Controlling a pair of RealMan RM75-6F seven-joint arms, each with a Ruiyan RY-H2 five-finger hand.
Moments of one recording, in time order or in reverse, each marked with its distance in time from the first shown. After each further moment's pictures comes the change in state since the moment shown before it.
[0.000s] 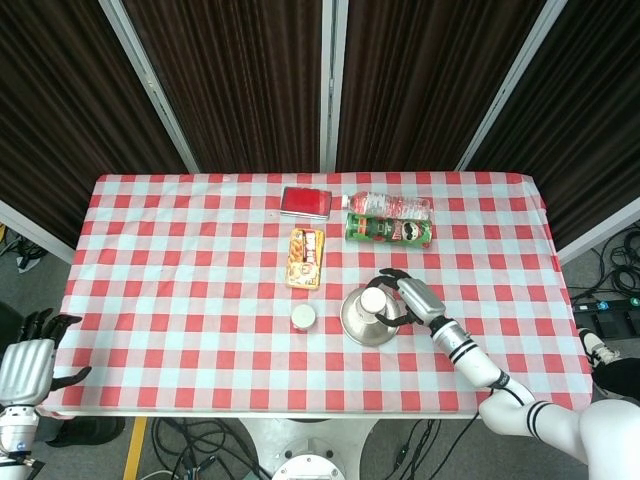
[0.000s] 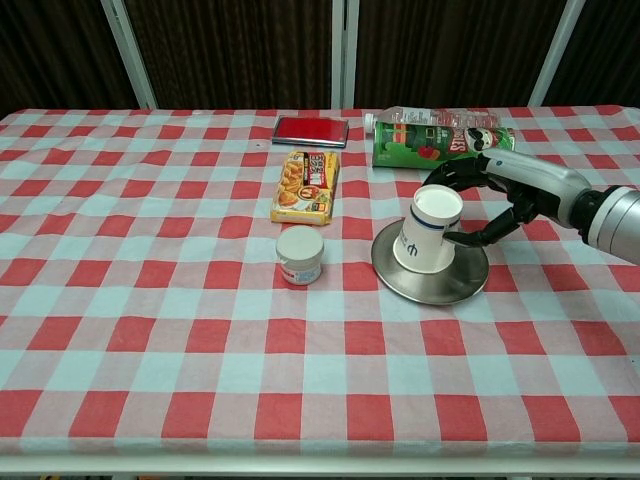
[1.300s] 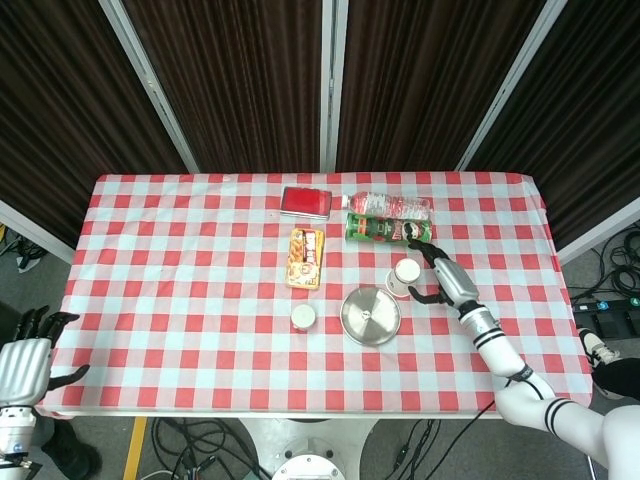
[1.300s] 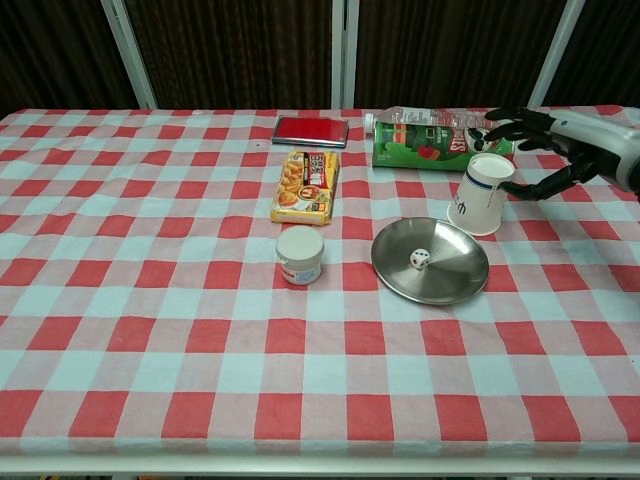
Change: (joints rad) left arm 0.005 0.018 -0.006 -0.024 0.021 0.030 0.006; right arm -0.050 0.088 0.078 -0.006 0.124 0.000 -0.057
